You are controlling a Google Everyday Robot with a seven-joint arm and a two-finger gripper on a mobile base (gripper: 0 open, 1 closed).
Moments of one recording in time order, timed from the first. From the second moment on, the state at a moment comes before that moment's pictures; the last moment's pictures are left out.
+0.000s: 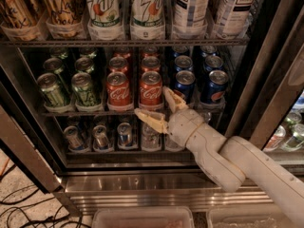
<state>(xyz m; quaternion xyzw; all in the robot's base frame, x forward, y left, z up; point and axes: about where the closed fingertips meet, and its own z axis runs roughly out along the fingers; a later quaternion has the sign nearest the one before) 0.565 -0.026 0.832 -0.29 0.60 0.22 0.71</state>
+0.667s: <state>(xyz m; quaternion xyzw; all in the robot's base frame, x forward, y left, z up) 0.588 -0.029 0.839 -0.28 0.60 0.22 0.72</state>
